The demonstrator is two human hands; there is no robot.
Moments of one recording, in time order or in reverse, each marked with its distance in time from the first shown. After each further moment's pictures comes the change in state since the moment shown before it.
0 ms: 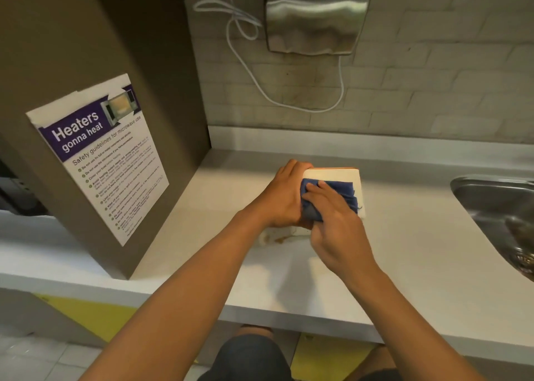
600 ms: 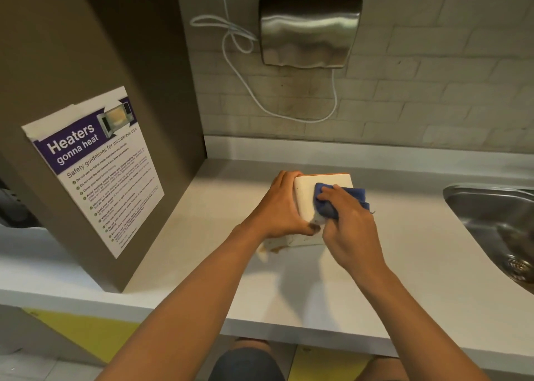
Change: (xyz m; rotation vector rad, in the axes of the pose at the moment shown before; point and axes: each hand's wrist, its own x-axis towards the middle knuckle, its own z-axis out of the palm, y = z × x) left_hand 0.000 0.002 0.009 -0.105 0.102 -0.083; right_hand 0.016 0.018 -0.017 0.050 0.087 0.122
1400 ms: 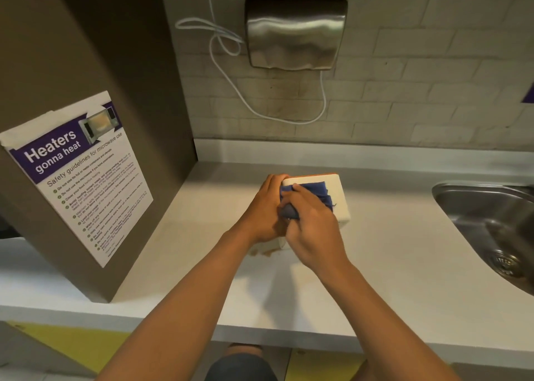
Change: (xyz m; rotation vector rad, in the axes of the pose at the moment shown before) left_hand 0.003 -0.009 0.002 -0.106 -0.020 0.014; right_hand 0.006 -0.026 0.029 0.041 -0.055 -0.117
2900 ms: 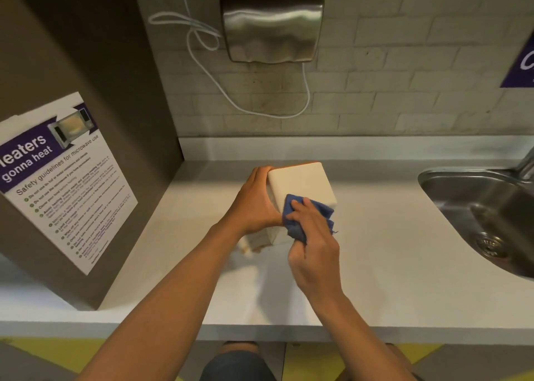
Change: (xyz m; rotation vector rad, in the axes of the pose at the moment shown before) left_hand 0.009 0.005 0.002 0.097 0.048 -0.056; right_hand -0.054 0.025 0.010 0.198 0.278 0.120
